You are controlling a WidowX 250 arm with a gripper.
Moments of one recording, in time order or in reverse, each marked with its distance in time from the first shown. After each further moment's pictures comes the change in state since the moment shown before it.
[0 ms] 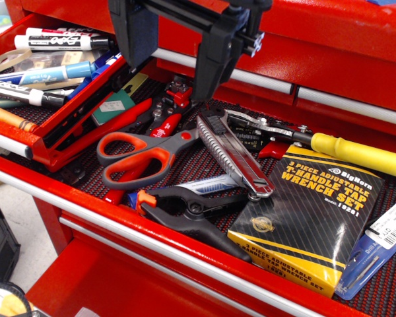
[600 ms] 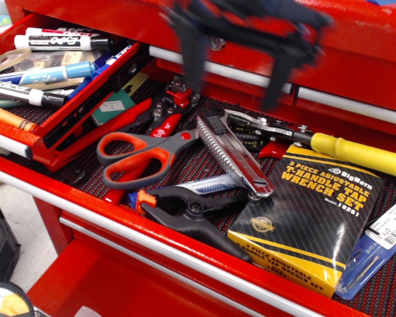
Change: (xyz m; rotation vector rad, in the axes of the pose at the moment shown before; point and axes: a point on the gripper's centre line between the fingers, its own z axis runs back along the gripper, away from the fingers) arm 0.047 -0.036 -0.038 0.005 0.094 0.327
